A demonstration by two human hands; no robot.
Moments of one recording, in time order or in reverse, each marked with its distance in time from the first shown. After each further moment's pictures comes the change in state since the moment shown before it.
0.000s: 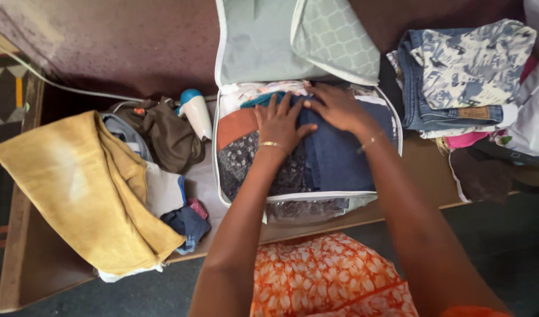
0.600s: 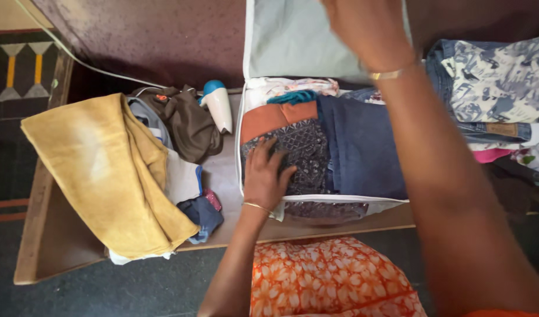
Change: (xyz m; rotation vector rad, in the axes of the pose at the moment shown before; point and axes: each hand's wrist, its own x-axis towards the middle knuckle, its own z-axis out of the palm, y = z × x) left_hand -0.140 -0.037 -0.055 -0.400 0.277 -0.056; right_hand 0.045 -0.172 -0.150 -0.346 0.247 0.019
